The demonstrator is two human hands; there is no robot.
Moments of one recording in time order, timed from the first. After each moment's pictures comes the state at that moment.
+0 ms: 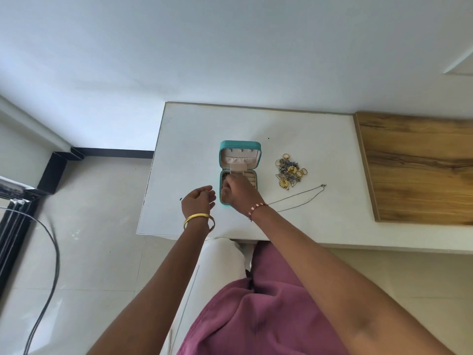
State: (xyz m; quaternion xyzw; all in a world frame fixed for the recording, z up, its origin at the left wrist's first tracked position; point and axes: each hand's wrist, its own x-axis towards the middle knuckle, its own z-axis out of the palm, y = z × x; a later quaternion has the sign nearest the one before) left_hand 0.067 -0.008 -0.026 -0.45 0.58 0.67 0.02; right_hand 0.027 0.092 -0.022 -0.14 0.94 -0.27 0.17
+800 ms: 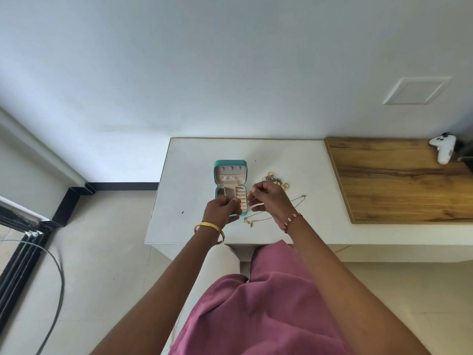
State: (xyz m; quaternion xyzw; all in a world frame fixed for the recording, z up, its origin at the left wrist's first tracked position) left_hand 0.111 0.034 0.057 -0.23 0.66 0.70 0.14; right_hand 0.084 0.169 0.072 0.09 0.72 -0.66 0.17
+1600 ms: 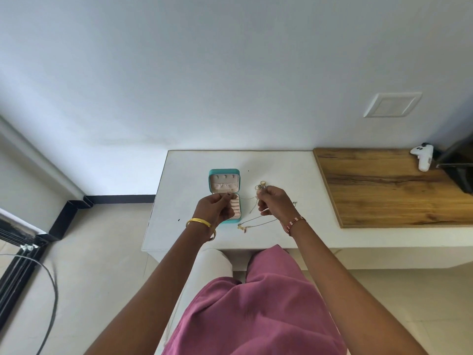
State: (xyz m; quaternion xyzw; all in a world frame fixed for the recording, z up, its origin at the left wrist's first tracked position) left_hand 0.117 0.034 0.089 -0.19 0.58 0.78 0.13; right_hand 0.098 0.194 0.094 0.10 0.77 -0.61 0.15
